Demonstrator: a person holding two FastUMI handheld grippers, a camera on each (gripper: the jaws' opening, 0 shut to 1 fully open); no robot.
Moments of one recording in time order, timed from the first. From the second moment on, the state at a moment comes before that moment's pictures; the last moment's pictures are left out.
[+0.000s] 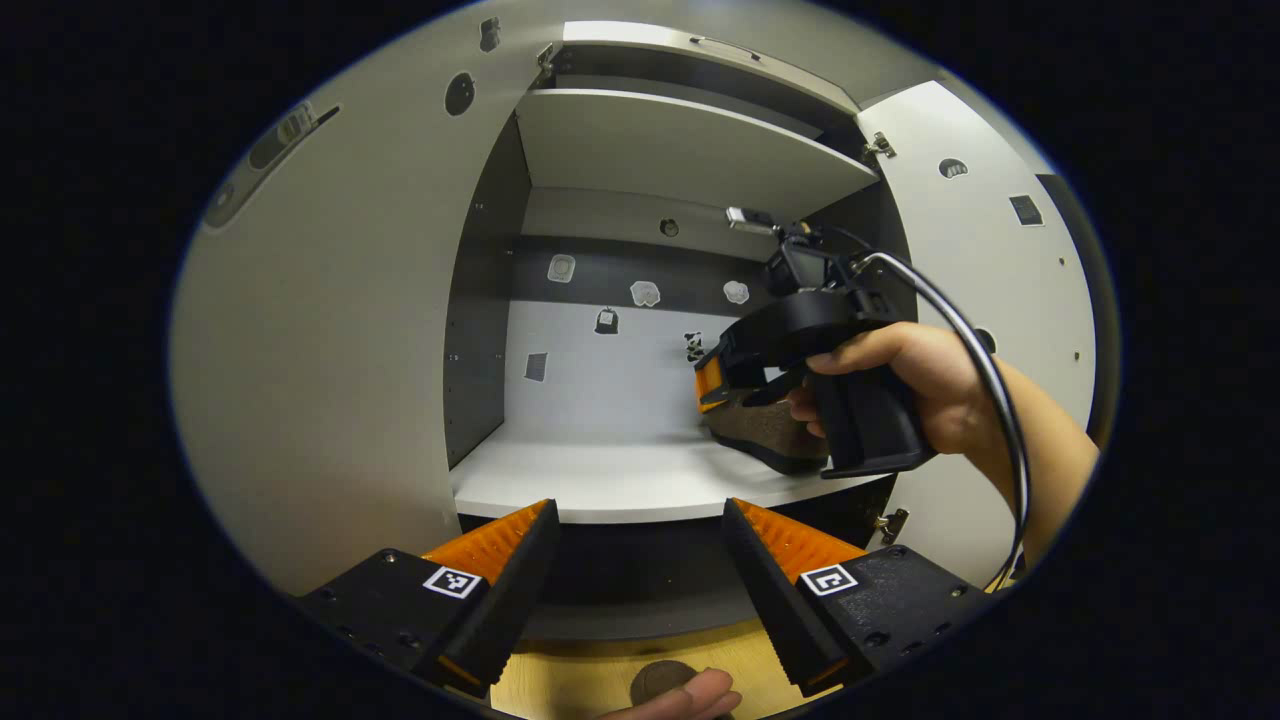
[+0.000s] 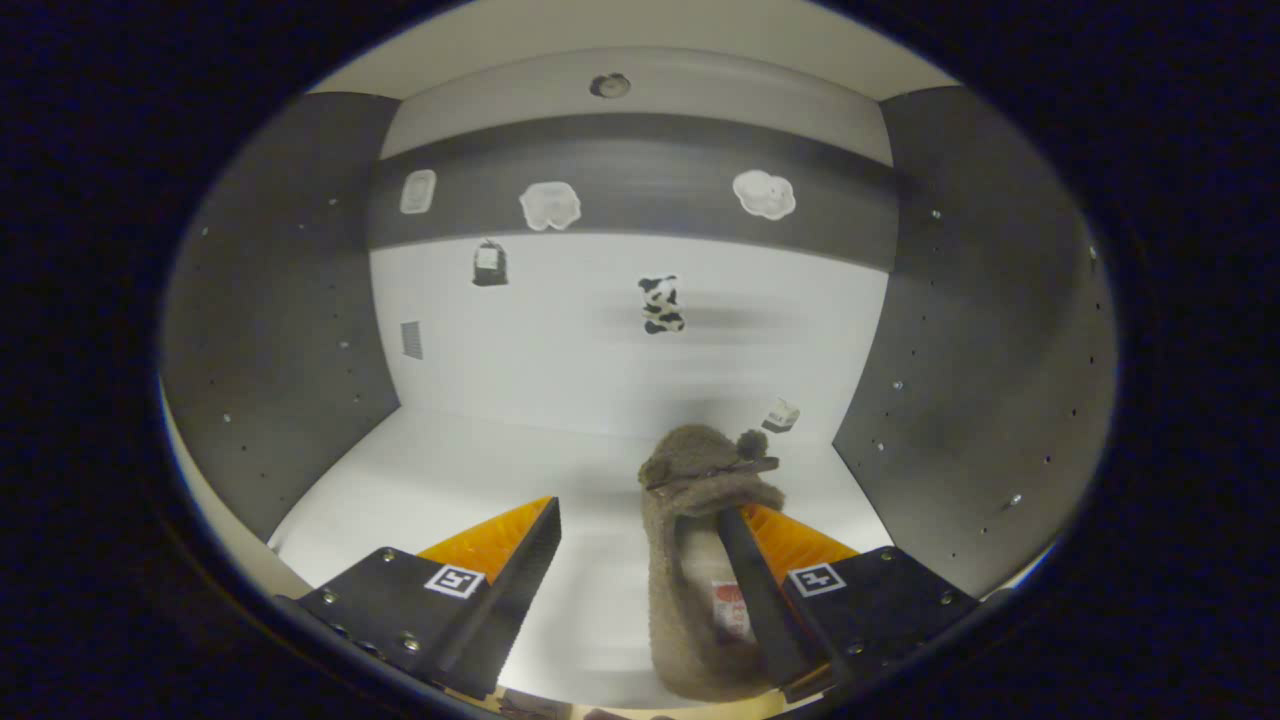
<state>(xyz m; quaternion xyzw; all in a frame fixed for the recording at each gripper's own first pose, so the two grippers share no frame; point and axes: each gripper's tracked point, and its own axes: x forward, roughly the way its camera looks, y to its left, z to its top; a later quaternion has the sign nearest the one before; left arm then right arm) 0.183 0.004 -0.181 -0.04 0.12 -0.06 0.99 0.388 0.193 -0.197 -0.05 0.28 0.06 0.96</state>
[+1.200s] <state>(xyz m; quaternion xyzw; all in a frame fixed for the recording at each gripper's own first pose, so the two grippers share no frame) 0.125 -0.010 -0.259 -0.02 0.18 -0.01 0.98 0.118 0.134 -0.121 0.08 0.05 0.15 0.98</state>
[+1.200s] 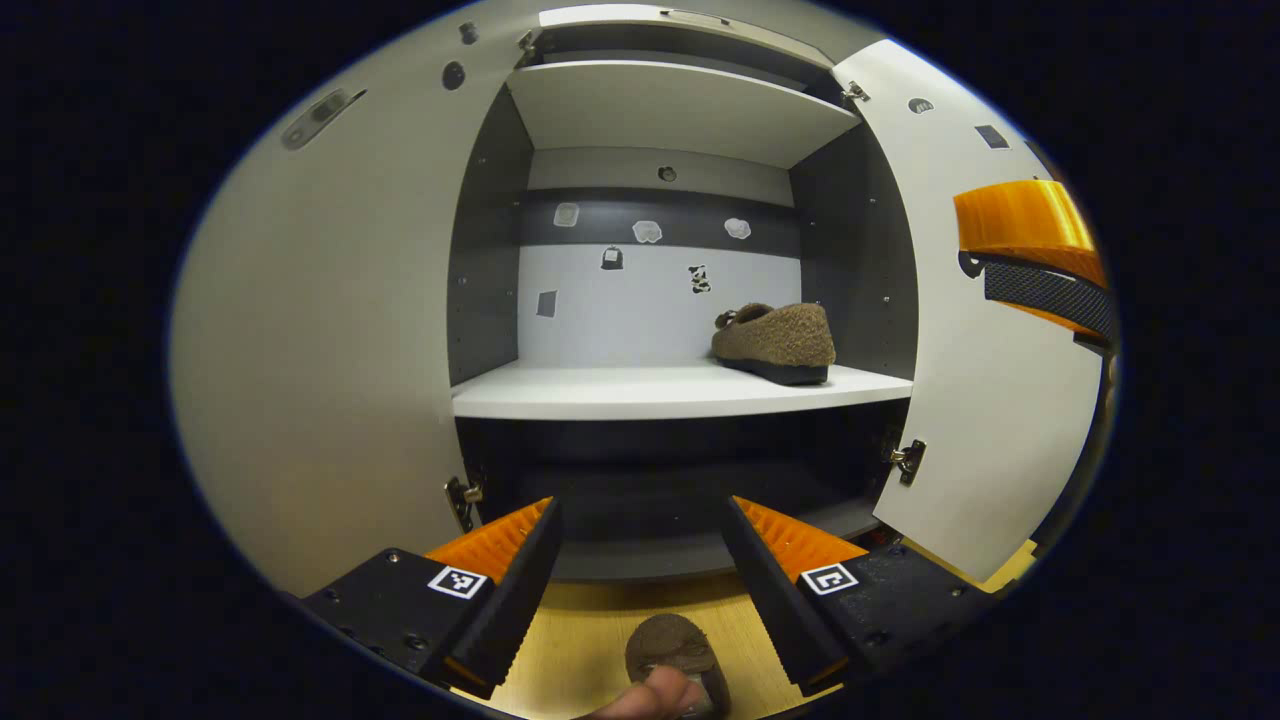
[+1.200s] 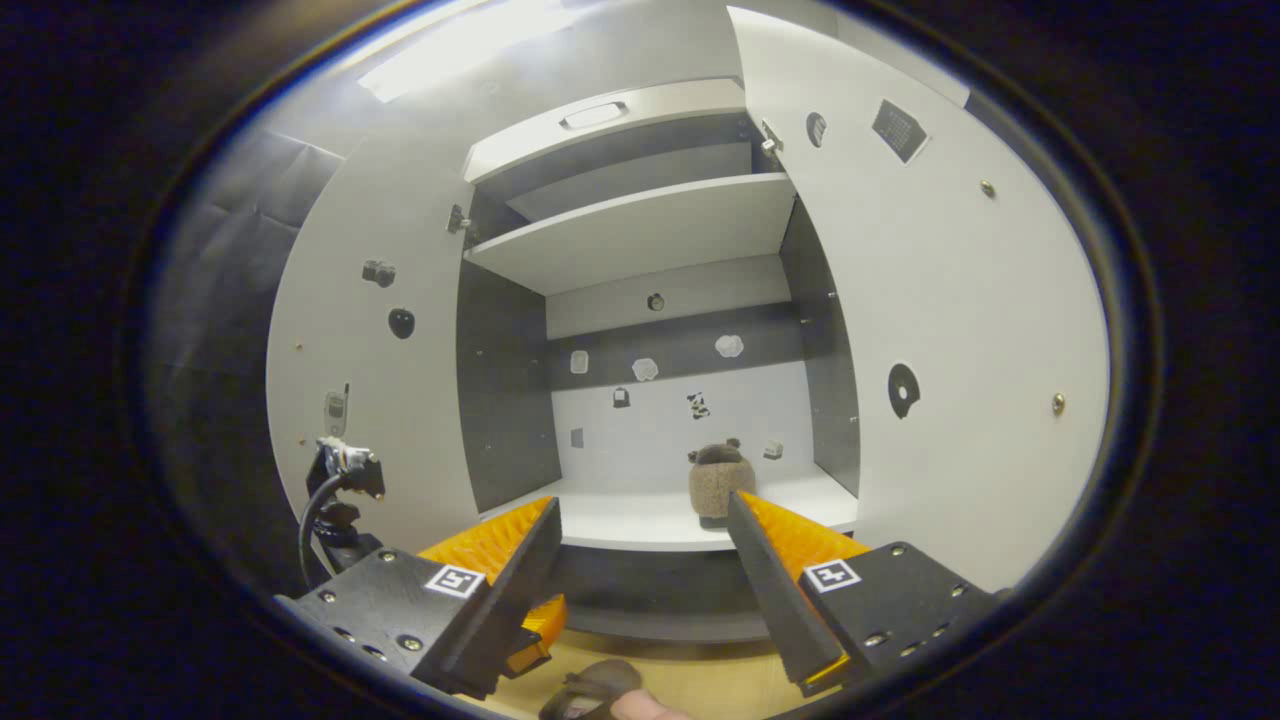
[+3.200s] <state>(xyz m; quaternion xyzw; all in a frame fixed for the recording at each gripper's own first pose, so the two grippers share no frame) 0.096 -0.018 -0.274 -0.02 0.25 -0.04 0.97 0.069 0.031 -0.139 0.09 -0.03 0.03 1.00</state>
